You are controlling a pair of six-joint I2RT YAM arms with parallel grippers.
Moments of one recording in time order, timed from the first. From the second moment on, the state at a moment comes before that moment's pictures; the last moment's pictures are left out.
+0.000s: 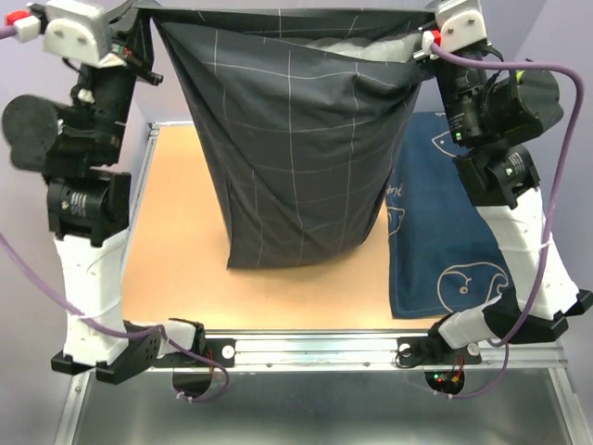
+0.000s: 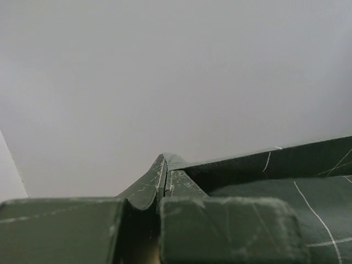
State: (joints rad) left arm -0.22 1.26 2.11 -0.18 0.11 0.12; right arm 0.59 1.44 2.13 -0.09 0.31 -0.83
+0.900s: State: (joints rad) left arm 0.03 0.99 1.33 -0.76 0.50 0.43; right arm 0.53 0.84 1.17 -0.68 -0.24 -0.25
